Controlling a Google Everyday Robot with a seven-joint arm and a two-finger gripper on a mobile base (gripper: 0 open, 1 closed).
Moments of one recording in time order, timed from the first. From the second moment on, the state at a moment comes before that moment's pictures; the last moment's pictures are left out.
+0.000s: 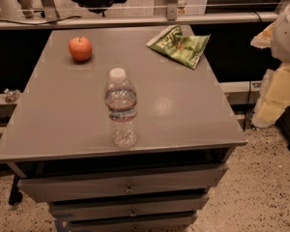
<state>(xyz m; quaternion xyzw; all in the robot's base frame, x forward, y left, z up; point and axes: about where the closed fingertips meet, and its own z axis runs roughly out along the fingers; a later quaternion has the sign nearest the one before) 0.438 -0.216 0.977 -0.60 0.78 -0.04 0.16</state>
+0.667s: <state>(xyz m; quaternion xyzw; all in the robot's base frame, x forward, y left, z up) 0.441 -0.206 0.970 -0.60 0.78 0.00 0.18</state>
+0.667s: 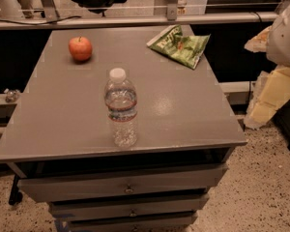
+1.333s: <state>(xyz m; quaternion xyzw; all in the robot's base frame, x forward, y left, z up) 0.449 -0.142 0.936 -0.58 0.75 0.15 0.28</state>
